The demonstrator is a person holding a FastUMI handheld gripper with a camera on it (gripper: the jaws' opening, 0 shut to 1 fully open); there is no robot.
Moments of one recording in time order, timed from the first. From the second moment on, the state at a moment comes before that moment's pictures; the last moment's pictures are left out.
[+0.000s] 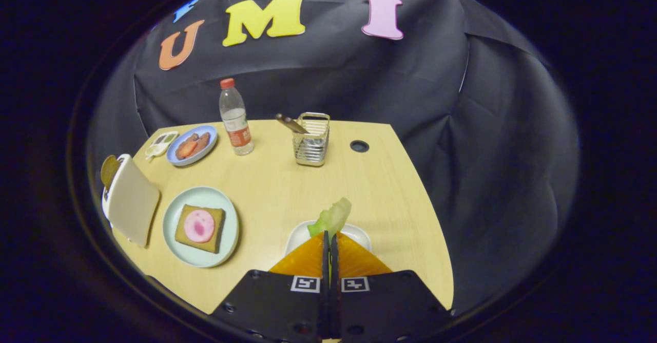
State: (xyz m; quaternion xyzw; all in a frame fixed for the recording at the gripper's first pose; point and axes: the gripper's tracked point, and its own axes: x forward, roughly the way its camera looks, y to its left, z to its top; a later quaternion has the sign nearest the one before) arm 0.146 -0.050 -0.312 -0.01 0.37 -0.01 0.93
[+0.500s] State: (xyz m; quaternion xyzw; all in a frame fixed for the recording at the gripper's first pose) arm 0.128 0.115 -0.265 -0.02 0.35 0.05 0.93
